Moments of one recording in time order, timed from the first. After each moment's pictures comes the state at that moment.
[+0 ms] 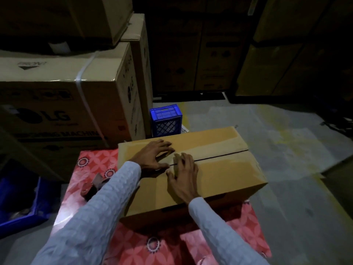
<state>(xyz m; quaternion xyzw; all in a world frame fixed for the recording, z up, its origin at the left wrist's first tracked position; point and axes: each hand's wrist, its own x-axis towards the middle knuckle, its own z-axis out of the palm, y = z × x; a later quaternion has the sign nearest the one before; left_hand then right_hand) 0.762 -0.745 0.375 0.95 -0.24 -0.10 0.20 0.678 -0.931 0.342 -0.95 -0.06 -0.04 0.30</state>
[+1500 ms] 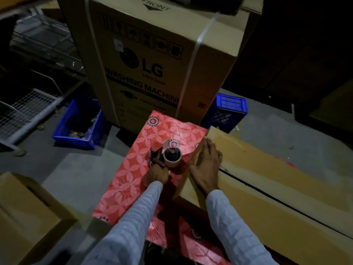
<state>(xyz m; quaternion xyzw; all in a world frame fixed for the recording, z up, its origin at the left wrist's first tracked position) 0.599 -0.562 0.226 0.75 0.48 -0.10 0.44 0.659 -0.708 0.335 -0.94 -0.17 0.02 0.29</state>
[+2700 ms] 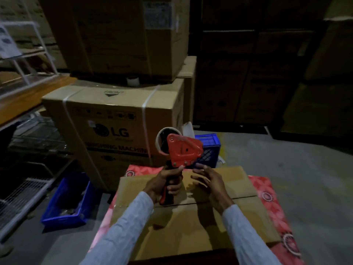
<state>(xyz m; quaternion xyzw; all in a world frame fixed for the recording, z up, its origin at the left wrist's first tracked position) 0.645 -0.672 0.450 0.46 0.00 -0.20 0.86 0.699 -0.858 0.429 -0.59 0.05 0.17 0.79</state>
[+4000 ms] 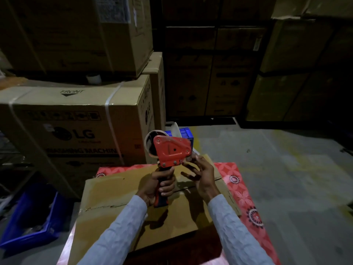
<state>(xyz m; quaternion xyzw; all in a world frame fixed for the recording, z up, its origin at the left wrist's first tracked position) 0.651 -0.761 0.425 0.38 -0.04 -0.27 0.88 0.690 -0.936 0.435 -0.51 0.08 0.07 0.85</state>
